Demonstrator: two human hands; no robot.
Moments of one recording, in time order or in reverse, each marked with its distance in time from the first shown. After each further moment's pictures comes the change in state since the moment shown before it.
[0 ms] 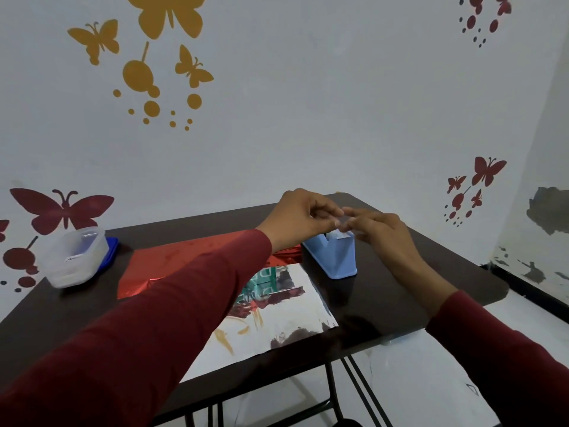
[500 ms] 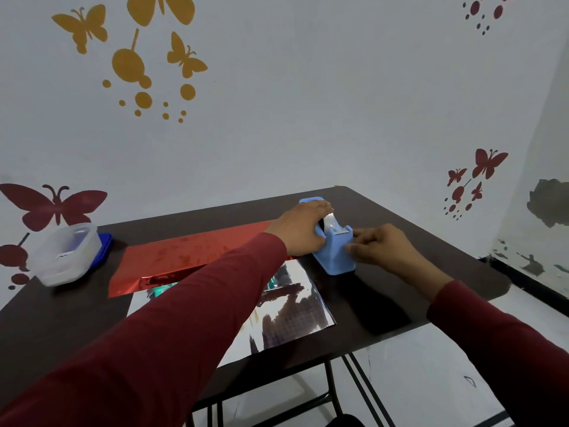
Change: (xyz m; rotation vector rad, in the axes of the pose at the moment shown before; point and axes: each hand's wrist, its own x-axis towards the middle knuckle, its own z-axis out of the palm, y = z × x) left_hand 0.020 -0.041 0.031 0.469 -0.252 -0.077; right_hand 0.021 0.056 -0.023 -0.383 -0.130 0.095
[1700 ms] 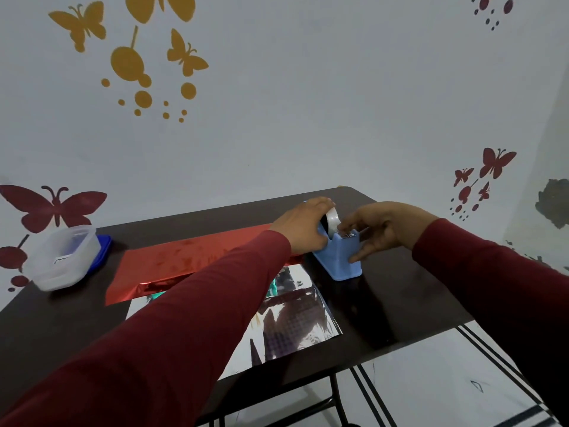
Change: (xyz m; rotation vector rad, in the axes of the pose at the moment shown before) left_hand 0.019 -0.016 0.005 0.009 -0.008 -0.023; right_hand 0.048 -0.071 -0.006 0.348 -0.324 0.690
